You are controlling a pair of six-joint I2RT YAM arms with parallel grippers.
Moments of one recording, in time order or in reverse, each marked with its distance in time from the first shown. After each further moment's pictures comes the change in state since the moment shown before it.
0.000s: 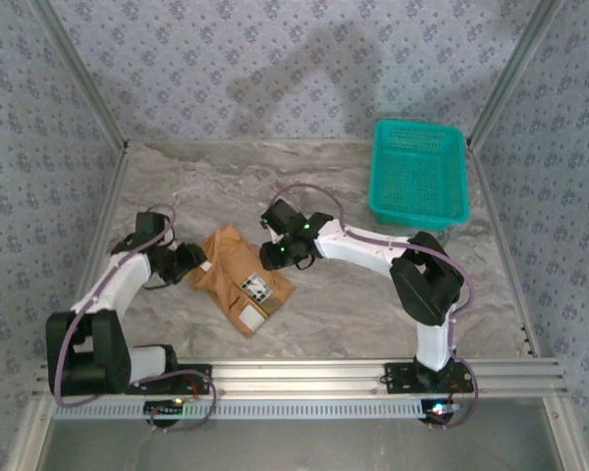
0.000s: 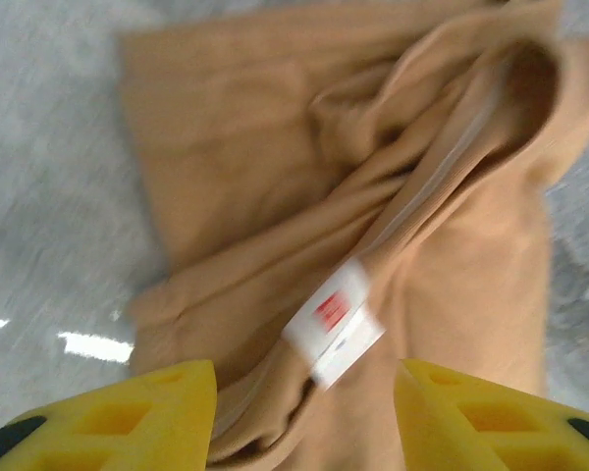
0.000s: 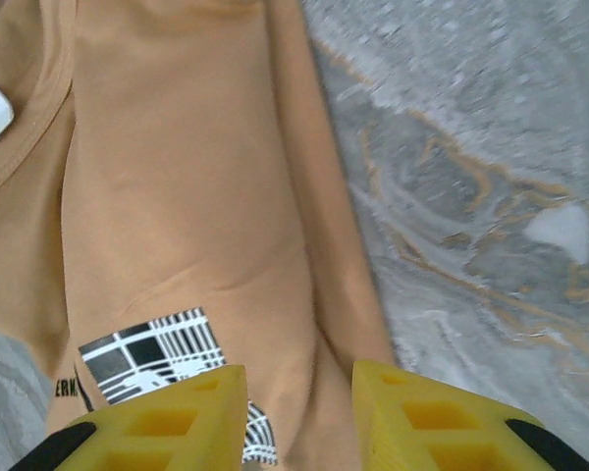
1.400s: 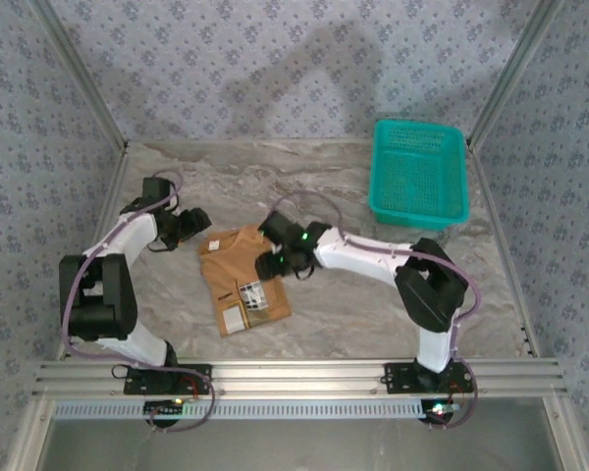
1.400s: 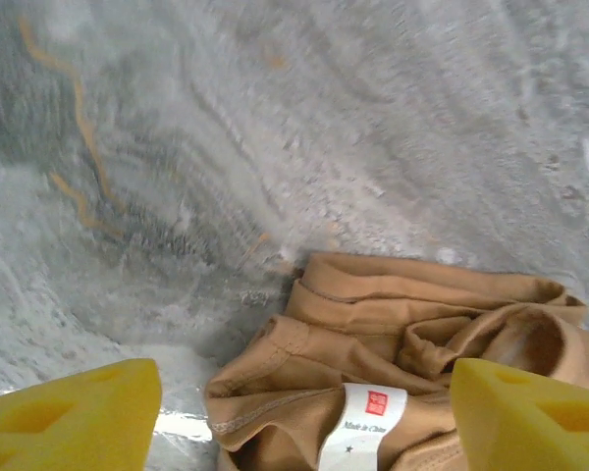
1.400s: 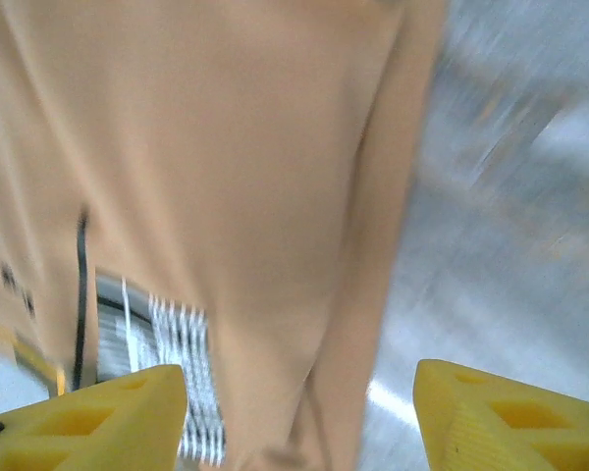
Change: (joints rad) left arm -0.008 0.325 0.329 0.097 -0.074 0.072; right arm -0.005 -0.025 0.012 -0.032 0.089 0.050
